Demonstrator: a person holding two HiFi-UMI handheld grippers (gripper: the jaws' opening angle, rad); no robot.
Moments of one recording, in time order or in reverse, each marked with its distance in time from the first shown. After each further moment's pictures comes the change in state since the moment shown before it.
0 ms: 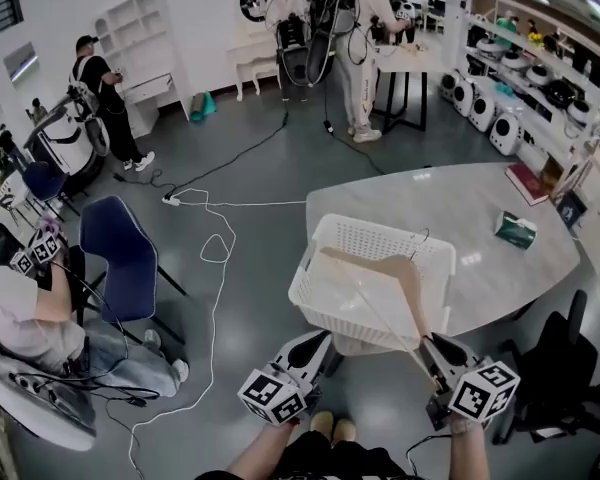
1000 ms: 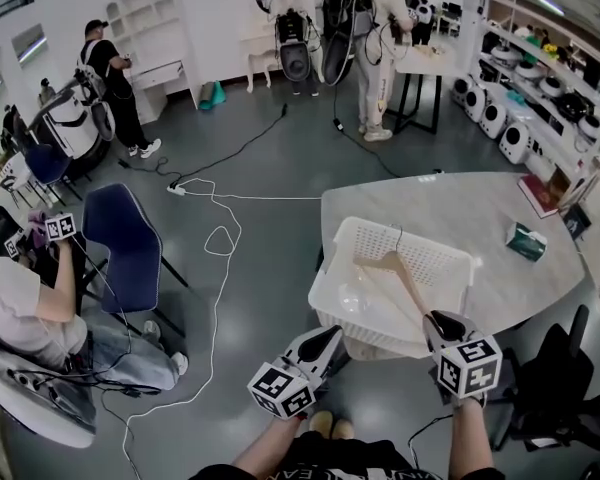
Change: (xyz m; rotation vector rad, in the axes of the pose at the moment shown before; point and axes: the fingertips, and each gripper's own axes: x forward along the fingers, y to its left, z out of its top) left arm 0.002 0.034 0.003 -0.038 -0.013 0.007; right arm 0.077 -0.020 0.013 -0.379 0.216 -0.212
